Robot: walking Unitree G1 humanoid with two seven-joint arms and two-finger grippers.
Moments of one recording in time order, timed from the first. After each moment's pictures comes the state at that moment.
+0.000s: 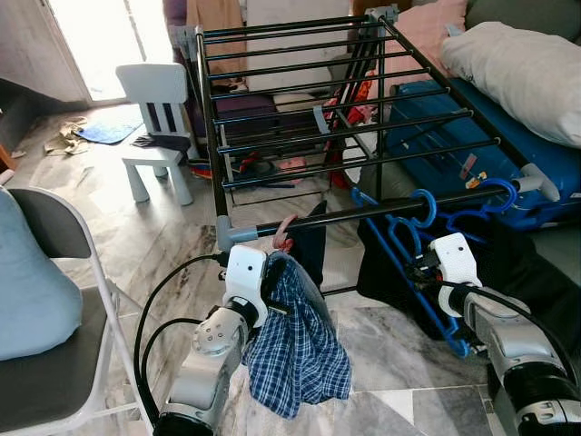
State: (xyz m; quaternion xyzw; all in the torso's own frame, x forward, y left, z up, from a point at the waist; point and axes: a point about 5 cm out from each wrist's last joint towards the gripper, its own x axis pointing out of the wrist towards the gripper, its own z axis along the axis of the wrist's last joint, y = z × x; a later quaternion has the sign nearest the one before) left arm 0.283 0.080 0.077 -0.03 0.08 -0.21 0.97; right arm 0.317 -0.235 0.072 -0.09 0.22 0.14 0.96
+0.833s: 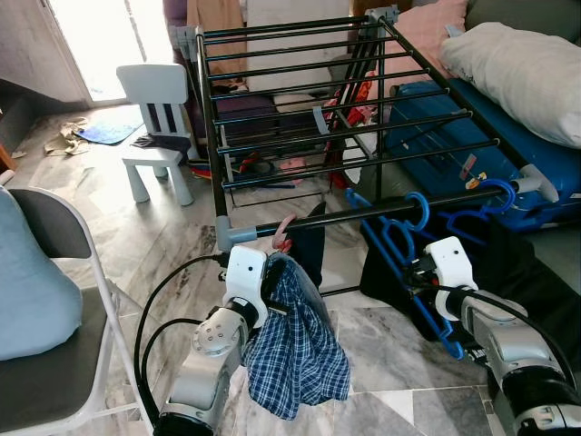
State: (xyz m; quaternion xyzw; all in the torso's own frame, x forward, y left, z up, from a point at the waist) left arm 0.282 0.080 0.076 -0.03 0.09 -0.21 0.97; right arm 0.313 -0.230 0.069 -0.09 0.23 0.16 0.96
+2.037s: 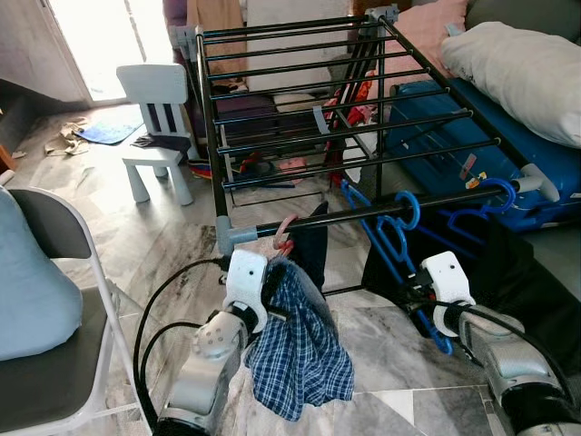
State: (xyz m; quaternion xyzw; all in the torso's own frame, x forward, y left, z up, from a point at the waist) left arm 0.278 0.084 0.073 -0.02 0.10 -0.21 0.97; right arm 0.298 -0.225 0.053 -0.09 0.25 0.15 0.95
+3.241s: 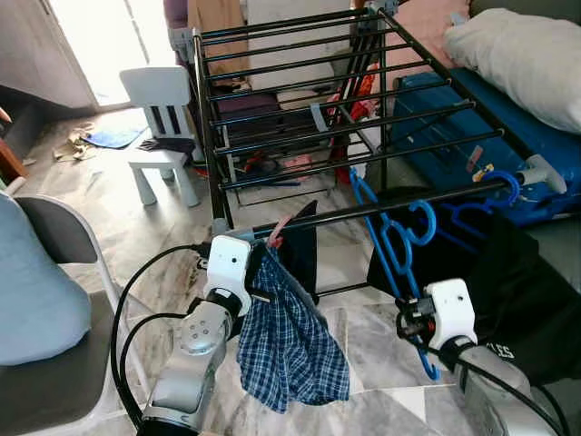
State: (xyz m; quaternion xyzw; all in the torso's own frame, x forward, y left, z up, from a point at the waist) left arm 0.284 0.102 0.098 0.02 0.03 -0.16 0.99; right arm 0.244 -0.195 0.069 -0.03 0.19 0.12 0.97
